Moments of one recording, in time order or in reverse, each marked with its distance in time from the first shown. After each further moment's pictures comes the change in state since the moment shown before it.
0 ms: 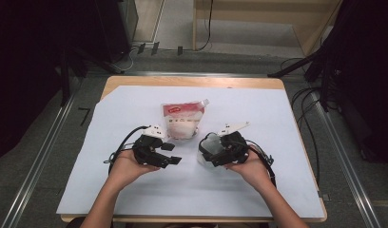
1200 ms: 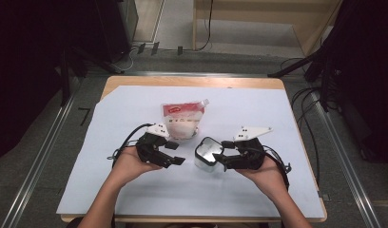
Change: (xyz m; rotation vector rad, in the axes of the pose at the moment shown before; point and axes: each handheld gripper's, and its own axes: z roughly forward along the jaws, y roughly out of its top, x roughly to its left) left arm -0.002 0.016 0.002 0.000 -0.068 0.054; right arm 0.013 -0.009 -0.060 -0.114 0.023 -0.012
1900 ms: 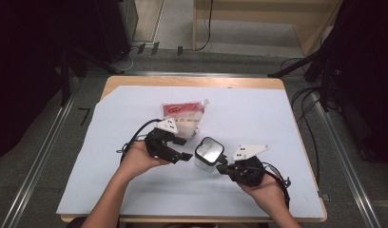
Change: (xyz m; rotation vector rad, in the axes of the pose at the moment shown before) left arm 0.001 0.016 0.017 0.005 -0.008 0.045; right arm 0.021 -0.036 0.006 0.083 0.051 -0.017
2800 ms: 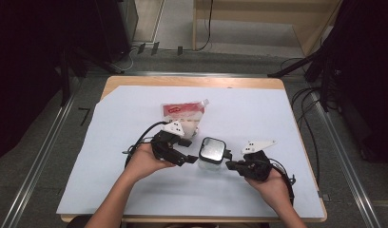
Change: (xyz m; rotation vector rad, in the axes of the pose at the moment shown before) left arm -0.006 0.004 0.015 -0.010 -0.014 0.003; right arm -0.039 -0.020 0.002 0.022 -0.027 0.101
